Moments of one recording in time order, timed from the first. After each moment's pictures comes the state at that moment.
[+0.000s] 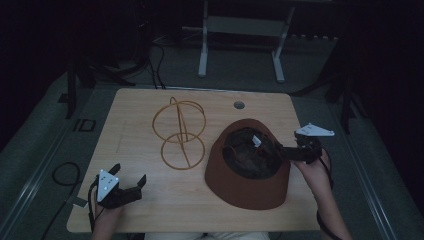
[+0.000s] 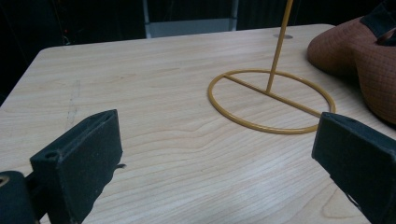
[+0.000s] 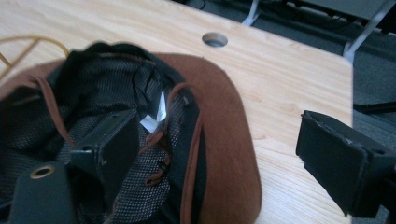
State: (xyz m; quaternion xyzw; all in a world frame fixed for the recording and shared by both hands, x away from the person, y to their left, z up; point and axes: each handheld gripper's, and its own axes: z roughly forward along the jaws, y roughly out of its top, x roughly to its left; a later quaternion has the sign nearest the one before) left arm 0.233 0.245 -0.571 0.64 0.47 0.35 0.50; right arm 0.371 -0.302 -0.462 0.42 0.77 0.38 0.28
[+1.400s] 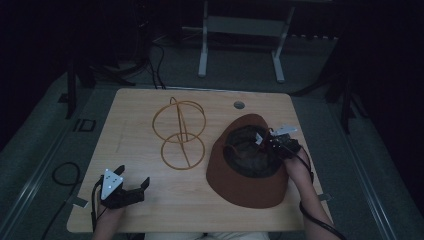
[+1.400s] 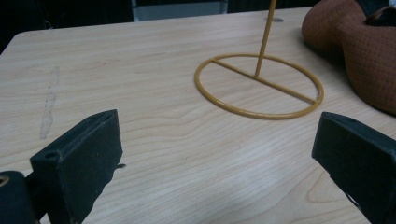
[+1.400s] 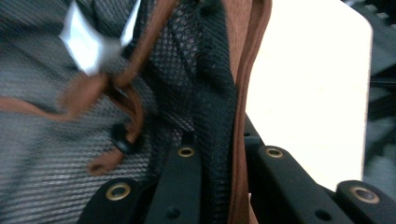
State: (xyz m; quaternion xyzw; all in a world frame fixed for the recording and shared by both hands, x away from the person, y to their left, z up) left arm 0.235 0.239 -0.572 0.67 0.47 0.32 0.48; right arm 0.412 -0.272 -0.510 0.41 0.82 0.25 0.30
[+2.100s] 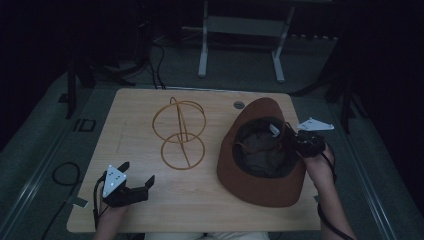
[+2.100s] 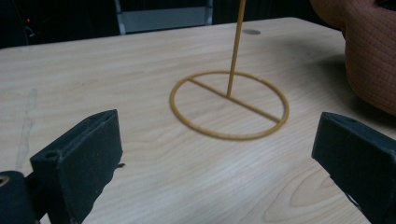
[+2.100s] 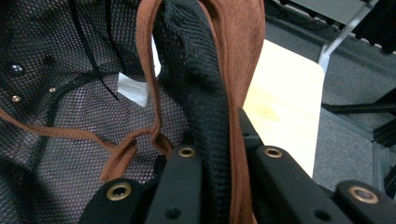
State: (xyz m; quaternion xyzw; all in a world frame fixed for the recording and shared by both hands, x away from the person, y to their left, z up) left arm 0.230 0.223 -0.536 0.68 0.45 0.31 0.49; right arm 0.371 -0.304 -0.438 0.41 0.79 0.34 0.31
